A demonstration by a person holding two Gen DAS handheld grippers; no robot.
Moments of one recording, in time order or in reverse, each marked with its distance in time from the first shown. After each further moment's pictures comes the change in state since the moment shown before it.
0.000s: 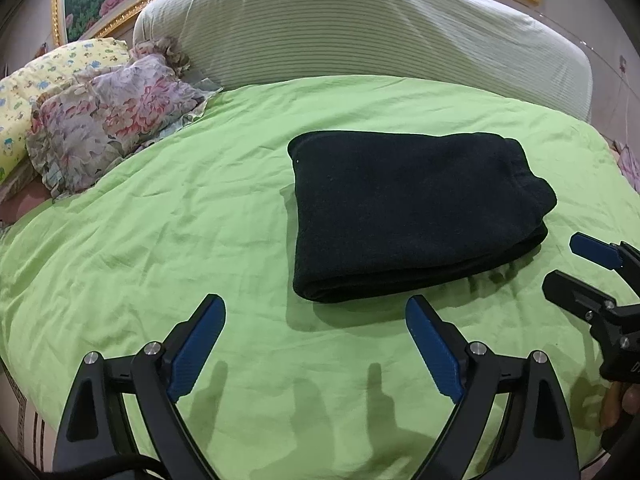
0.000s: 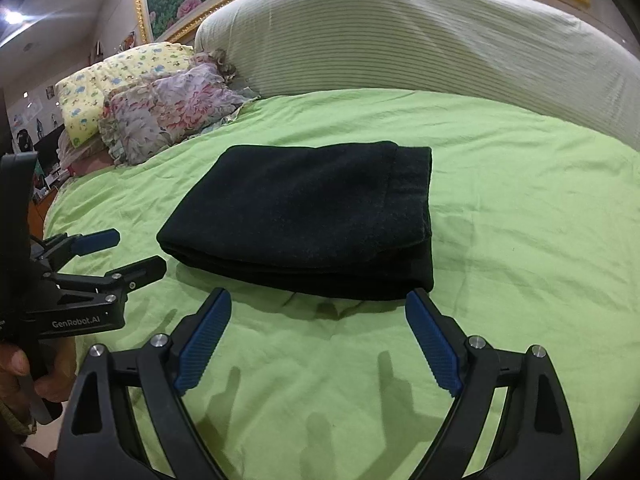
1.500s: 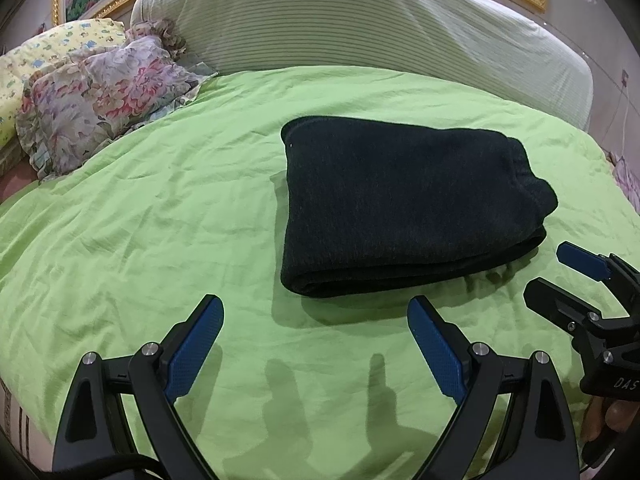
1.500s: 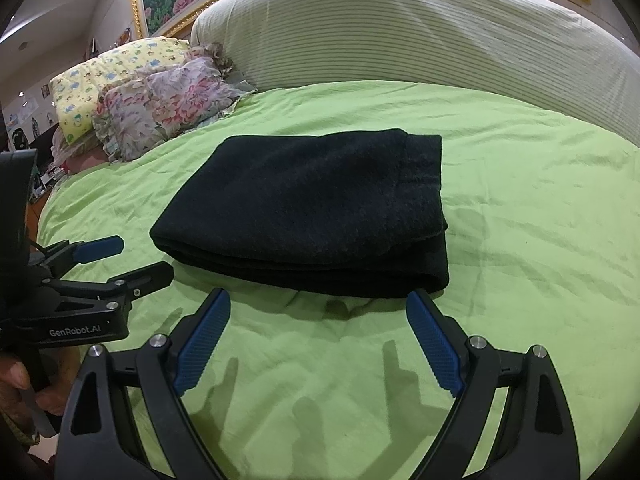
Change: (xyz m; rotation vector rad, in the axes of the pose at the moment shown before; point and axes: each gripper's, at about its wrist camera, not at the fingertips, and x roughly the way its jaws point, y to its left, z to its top) left arm 0.013 0.003 -0.003 -0.047 0.024 -0.044; right arm 0.011 0.002 -0.002 0.016 0.008 -0.002
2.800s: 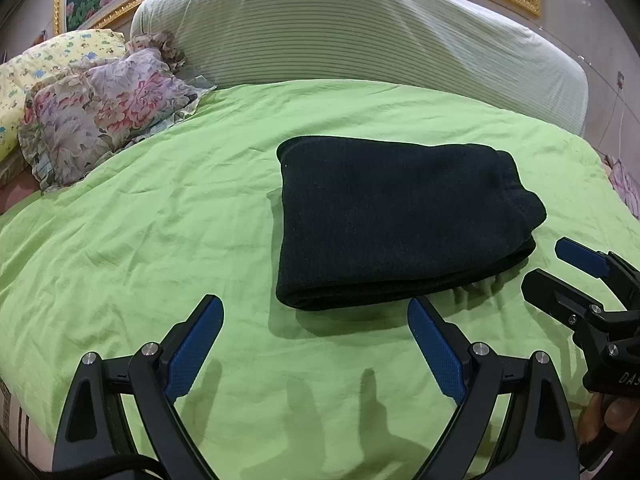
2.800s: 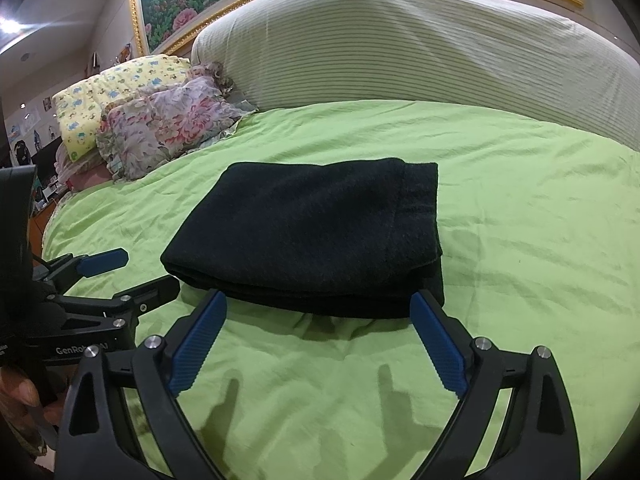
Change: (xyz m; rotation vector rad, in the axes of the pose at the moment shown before) left arm -0.013 -0.006 0.004 0.005 -0.030 0.000; right arm -0.011 -0.001 0.012 0.017 -0.042 0.006
